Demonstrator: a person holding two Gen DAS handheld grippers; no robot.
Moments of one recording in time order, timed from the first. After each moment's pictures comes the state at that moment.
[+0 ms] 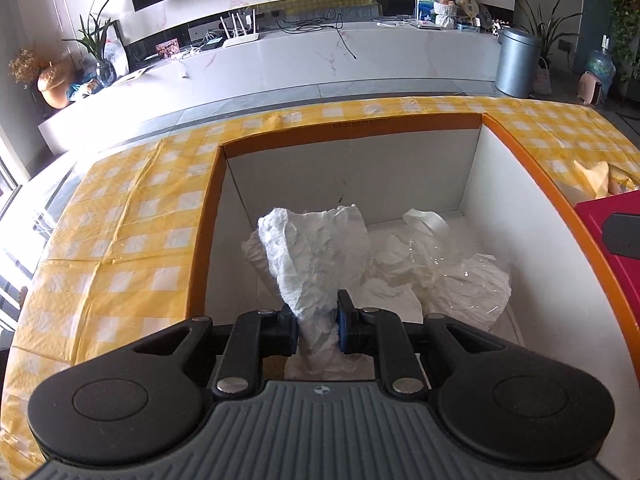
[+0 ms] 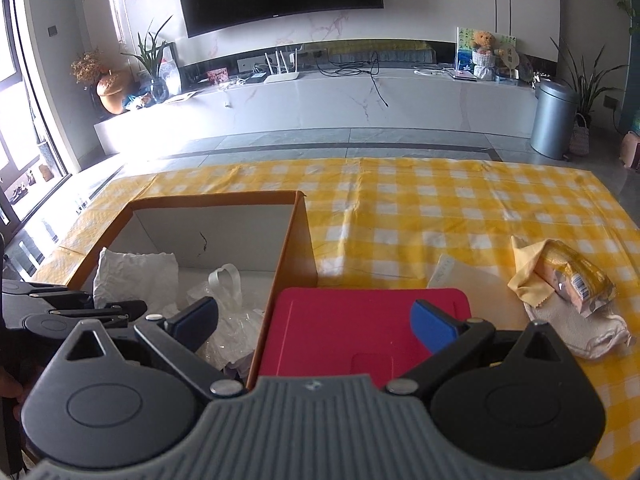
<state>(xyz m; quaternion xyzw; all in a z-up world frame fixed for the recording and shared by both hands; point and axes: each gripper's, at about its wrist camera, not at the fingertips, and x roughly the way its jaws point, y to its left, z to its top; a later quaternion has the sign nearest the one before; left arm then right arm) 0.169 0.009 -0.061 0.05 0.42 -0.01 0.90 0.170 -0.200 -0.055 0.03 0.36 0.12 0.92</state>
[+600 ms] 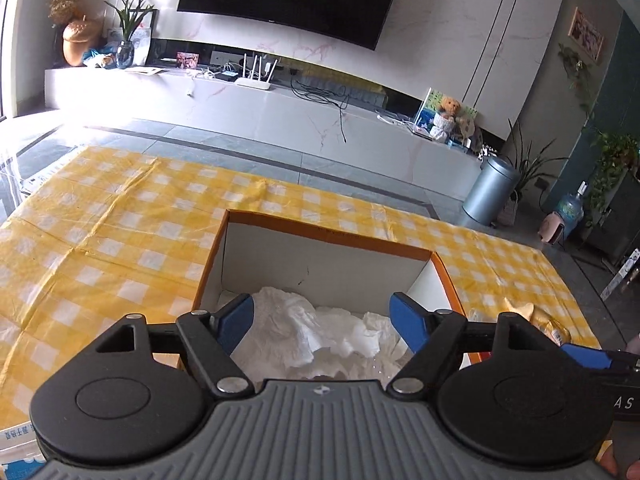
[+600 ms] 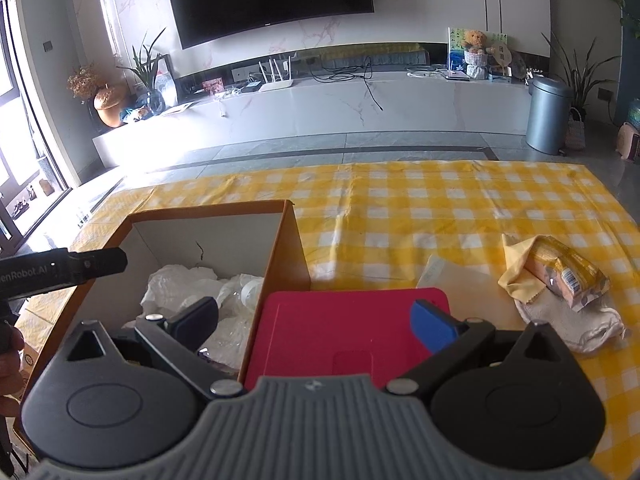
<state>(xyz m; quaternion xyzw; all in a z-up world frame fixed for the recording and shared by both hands) 0.144 0.041 -0.009 -0.13 0.32 -0.02 0.94 0.160 -0.214 -0.046 0.05 0.36 0.12 0.93</state>
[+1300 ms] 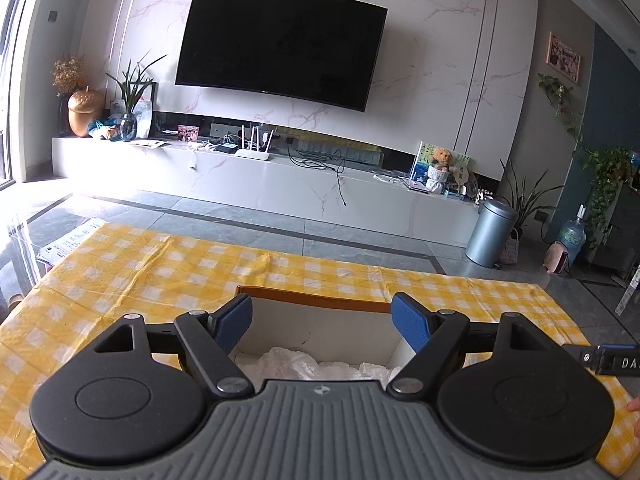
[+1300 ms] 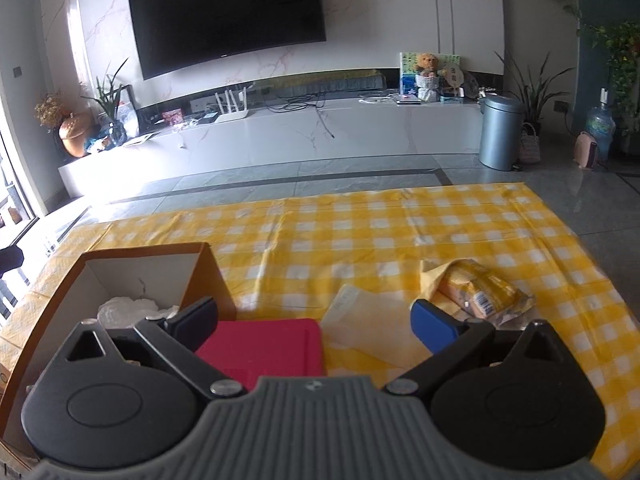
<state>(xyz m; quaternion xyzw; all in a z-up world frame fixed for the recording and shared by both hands) 0.114 0.031 0.025 -0.09 0.23 -0.02 0.97 0.145 -0.290 -0.018 0.06 0.32 0.04 0.94</state>
